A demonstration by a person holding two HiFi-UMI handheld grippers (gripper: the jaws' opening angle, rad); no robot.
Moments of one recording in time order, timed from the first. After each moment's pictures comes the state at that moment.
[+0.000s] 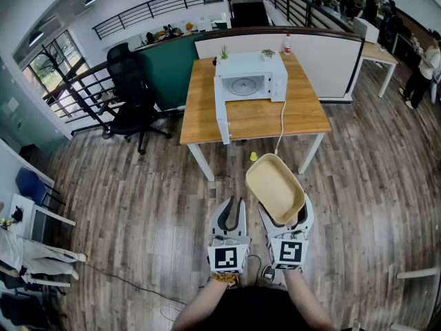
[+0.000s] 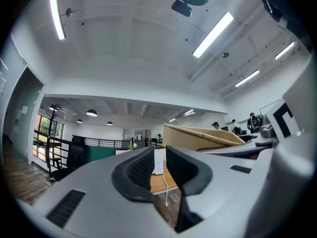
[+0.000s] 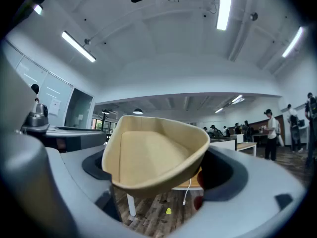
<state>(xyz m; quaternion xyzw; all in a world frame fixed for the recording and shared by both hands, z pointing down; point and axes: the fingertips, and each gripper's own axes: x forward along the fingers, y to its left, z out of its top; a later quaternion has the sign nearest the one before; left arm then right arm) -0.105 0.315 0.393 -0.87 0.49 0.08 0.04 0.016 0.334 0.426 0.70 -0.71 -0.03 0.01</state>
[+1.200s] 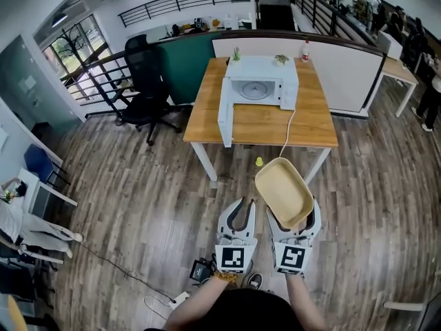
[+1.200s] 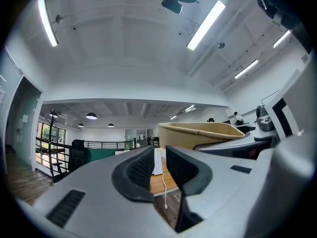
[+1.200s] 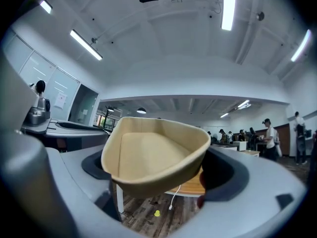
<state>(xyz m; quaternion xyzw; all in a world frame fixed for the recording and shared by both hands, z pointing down) -0.015 0.301 0.404 -0.86 0.50 0.06 0.07 0.102 0.312 0.420 0.69 -0.72 -0.08 0.02</state>
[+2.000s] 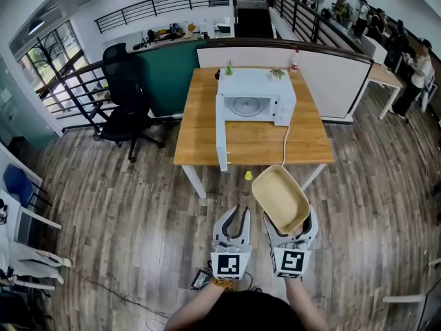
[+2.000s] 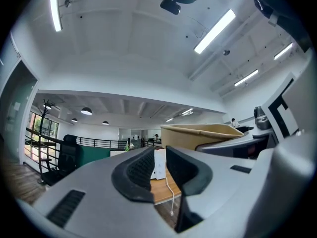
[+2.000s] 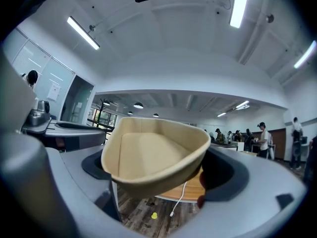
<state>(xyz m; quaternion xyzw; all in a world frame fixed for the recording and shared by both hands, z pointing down) -0.064 0.182 0.403 -0.88 0.47 0.08 0.05 0.060 0.203 0.424 0.71 -0.70 -0.05 0.07</state>
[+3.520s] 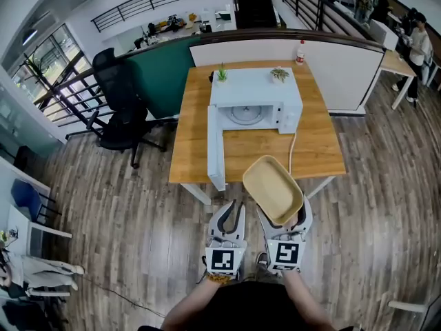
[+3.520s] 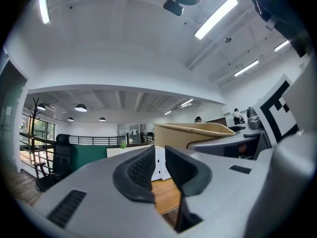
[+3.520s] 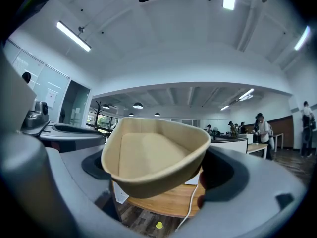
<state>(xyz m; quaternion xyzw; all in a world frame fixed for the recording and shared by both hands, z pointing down) -0.008 0.024 0.419 -0.89 0.46 0.03 0.04 0.106 0.030 0.431 0.69 -0.72 -0.04 0.03</state>
